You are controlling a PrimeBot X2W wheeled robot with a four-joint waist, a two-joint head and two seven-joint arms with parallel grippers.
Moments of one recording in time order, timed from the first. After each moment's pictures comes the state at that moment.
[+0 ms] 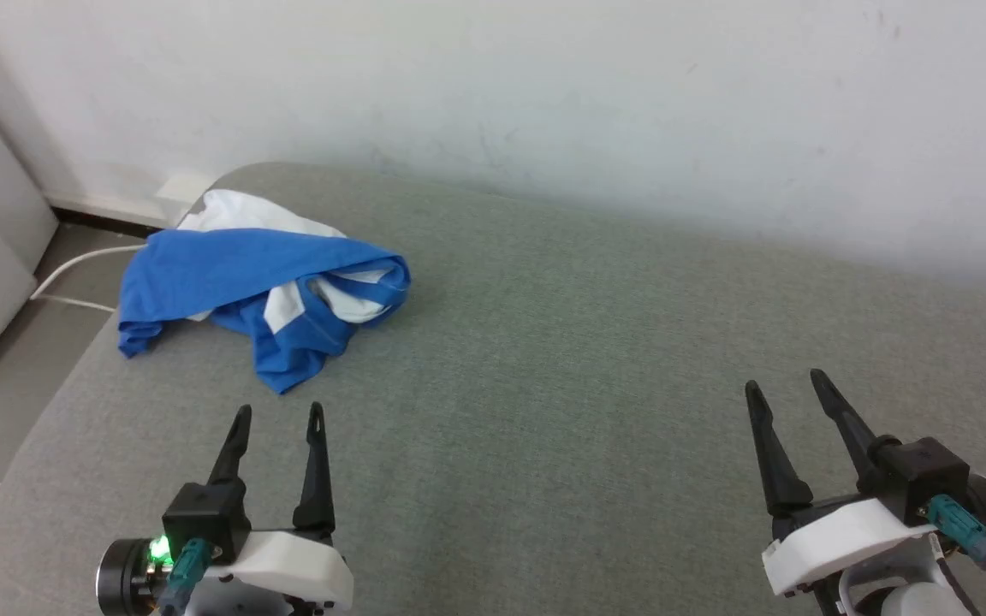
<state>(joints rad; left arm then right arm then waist) 0.05 0.05 -0.05 0.02 -0.07 0.05 -0.15 0.01 -0.05 0.03 0.07 0.09 0.13 -0.15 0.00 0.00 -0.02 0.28</state>
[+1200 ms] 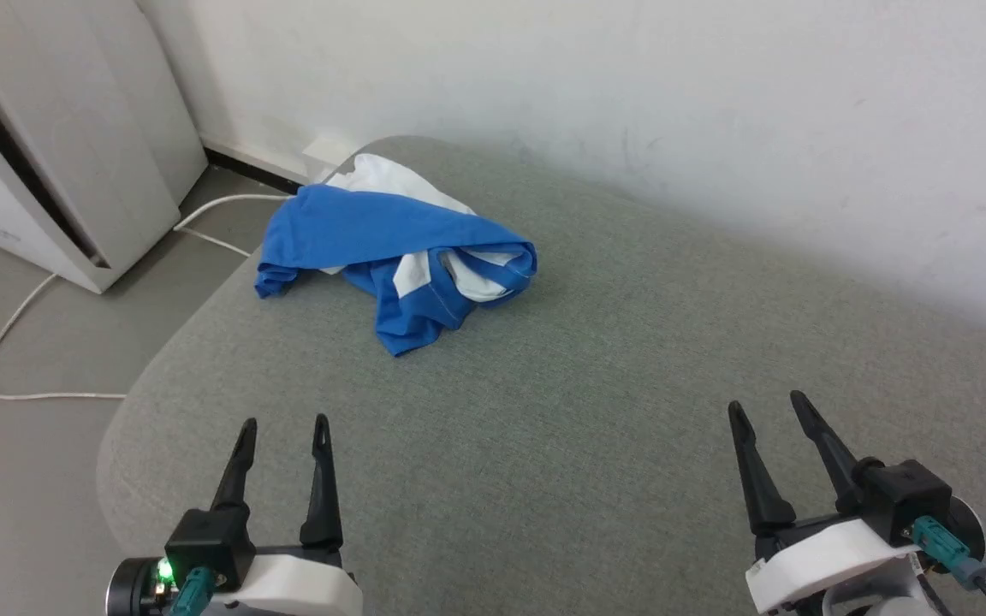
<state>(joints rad) 0.08 0.05 -0.08 0.02 -0.11 0.07 -0.23 0.01 -0.05 0.07 0.15 0.13 0.13 -0.23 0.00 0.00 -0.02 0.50</state>
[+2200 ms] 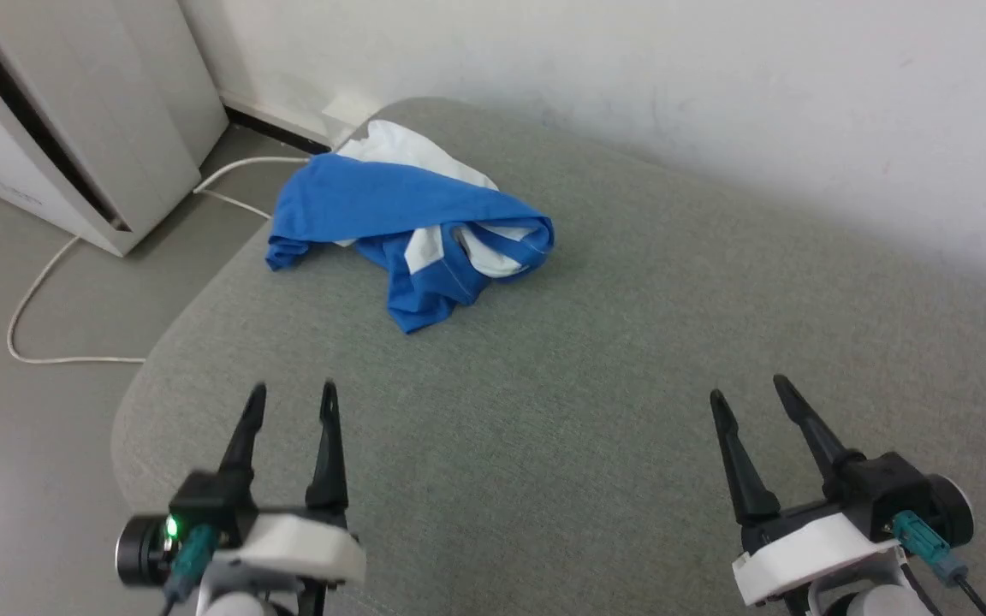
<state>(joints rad) 0.02 0.05 -0.08 0.08 -0.12 0.04 -0.26 0.00 -0.05 0.10 0.15 0.09 0.13 -0.26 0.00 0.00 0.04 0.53</state>
